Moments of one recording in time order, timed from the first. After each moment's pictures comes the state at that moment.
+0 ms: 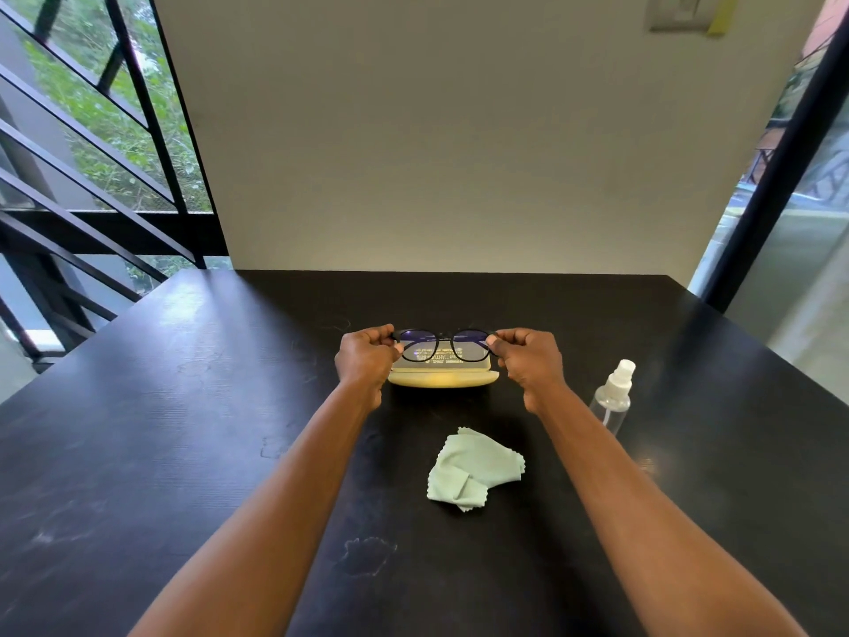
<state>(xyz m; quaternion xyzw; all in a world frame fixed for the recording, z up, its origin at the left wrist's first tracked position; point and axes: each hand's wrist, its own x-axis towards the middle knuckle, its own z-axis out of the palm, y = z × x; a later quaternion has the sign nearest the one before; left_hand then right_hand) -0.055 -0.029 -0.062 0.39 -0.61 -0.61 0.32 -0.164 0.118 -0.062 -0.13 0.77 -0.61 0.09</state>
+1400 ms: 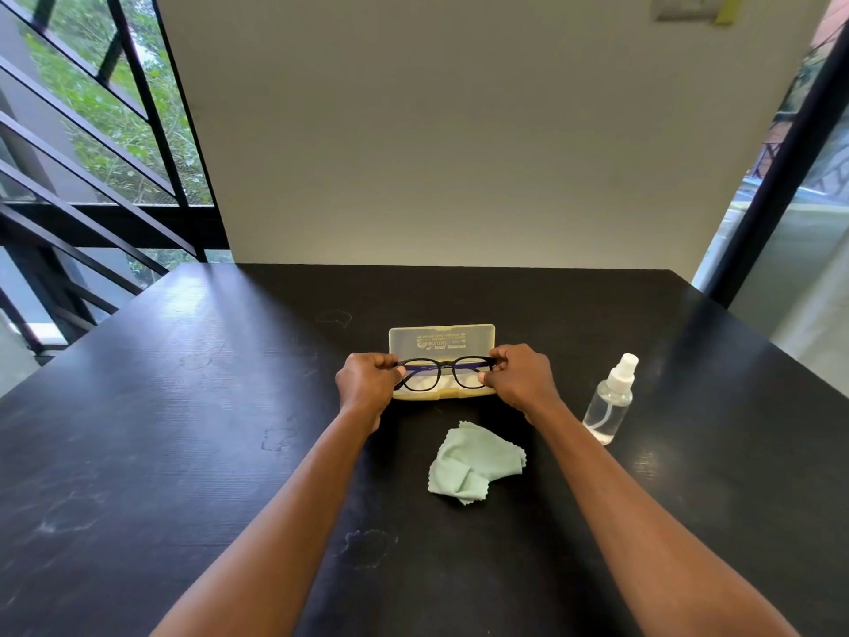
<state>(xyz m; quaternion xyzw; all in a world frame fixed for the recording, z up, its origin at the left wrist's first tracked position) -0.048 -0.027 -0.100 0.42 -0.70 -0.50 0.28 -0.160 0.122 -0.081 -0.27 0.90 -0.35 0.07</state>
